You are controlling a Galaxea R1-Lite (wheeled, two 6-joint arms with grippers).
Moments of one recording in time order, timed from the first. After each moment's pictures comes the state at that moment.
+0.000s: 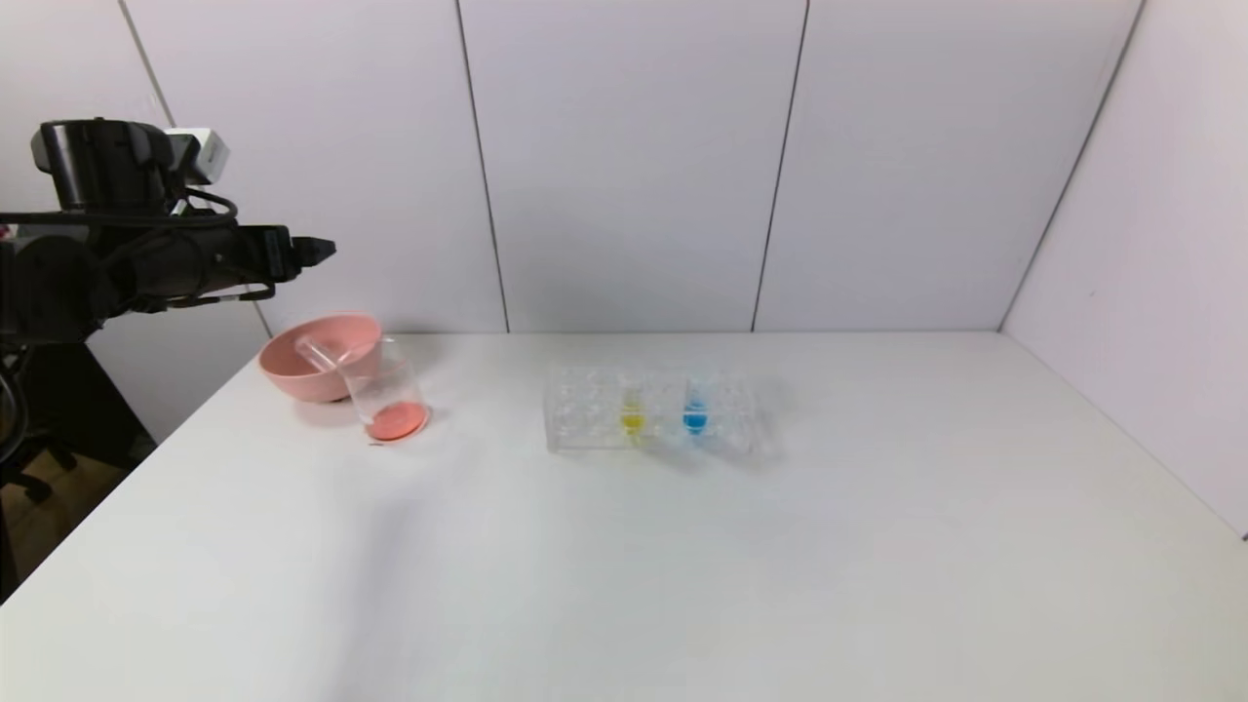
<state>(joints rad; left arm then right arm) 0.10 1.84 -1.34 -0.31 -0.05 0.01 0.00 0.00 0.00 0.01 0.00 0.00</state>
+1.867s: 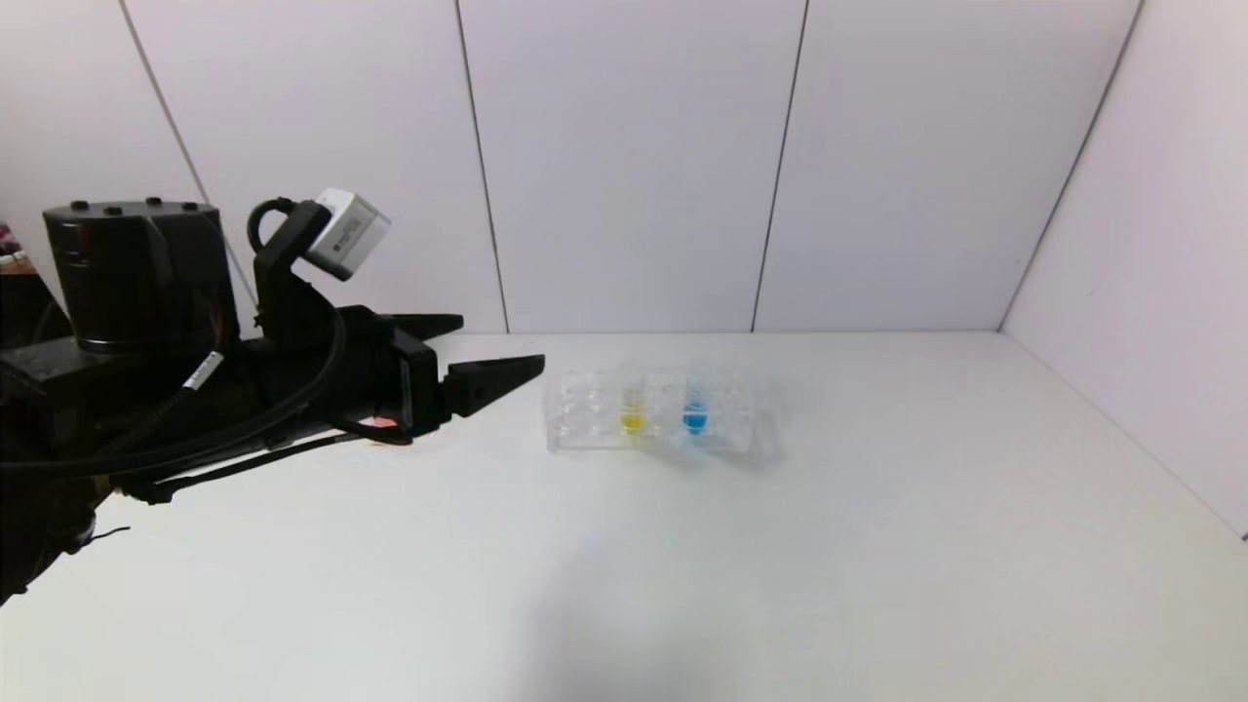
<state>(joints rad) -0.40 1.49 -0.79 -0.55 -0.38 -0.02 0.00 0.00 0.00 0.01 0.00 0.00</state>
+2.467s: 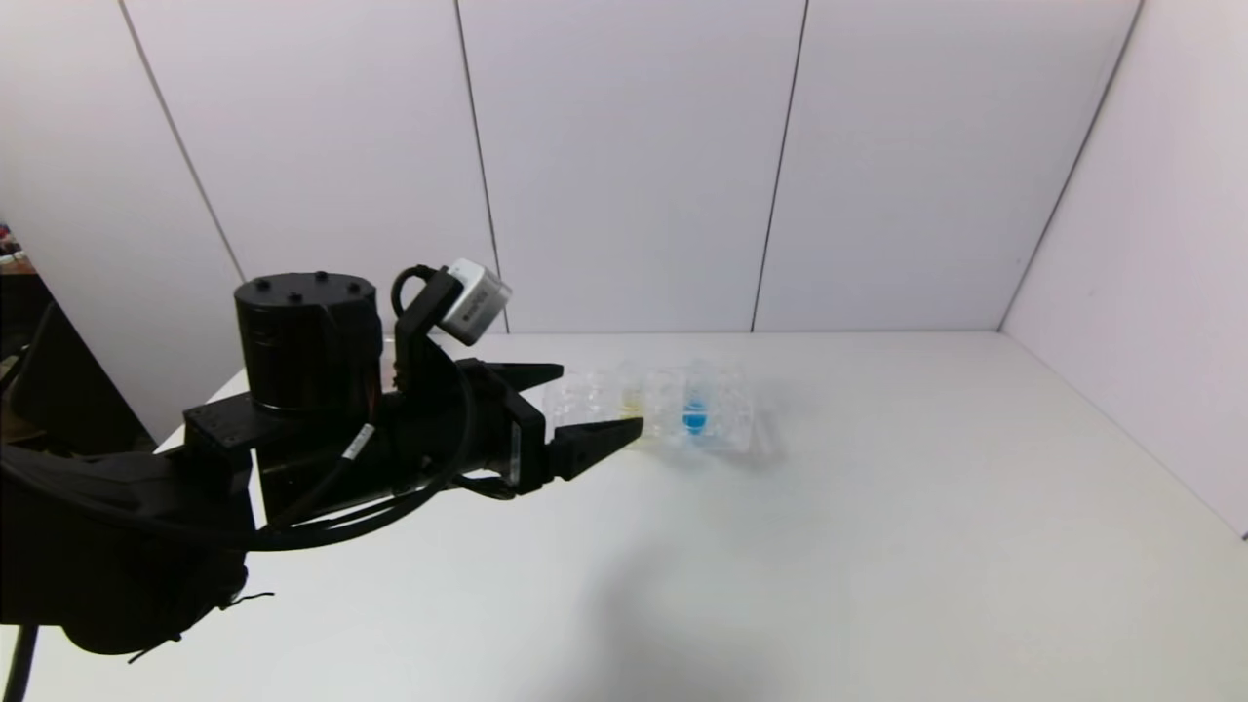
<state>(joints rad) -0.57 1.67 -0.74 -0.79 -0.39 -0.08 0.00 0.00 0.00 0.01 0.00 0.00</state>
